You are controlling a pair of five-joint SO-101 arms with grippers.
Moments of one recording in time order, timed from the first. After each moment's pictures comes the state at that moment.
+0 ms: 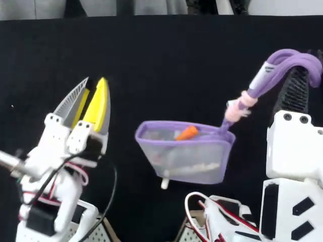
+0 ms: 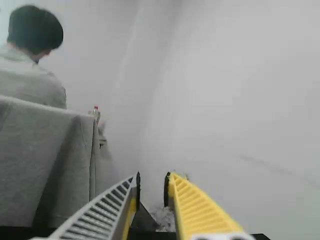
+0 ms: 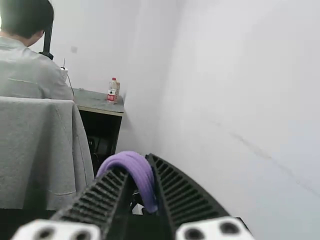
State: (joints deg) left arm 13.3 -96.6 62.9 23.6 15.3; right arm 12.8 -36.6 -52.9 90.0 11.6
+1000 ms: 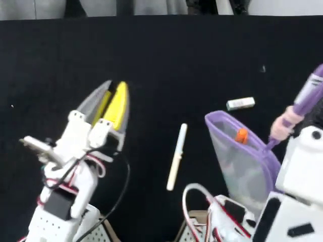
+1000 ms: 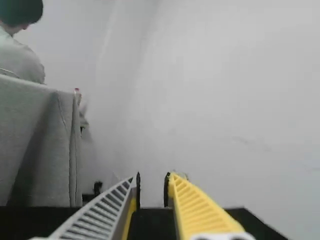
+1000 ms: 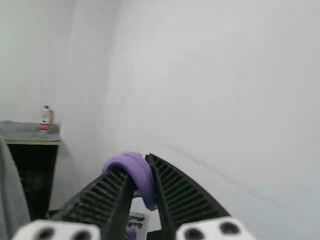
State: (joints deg) left arm 18.6 -94.0 76.4 10.2 15.4; right arm 28.5 -36.6 -59.8 88.7 8.0
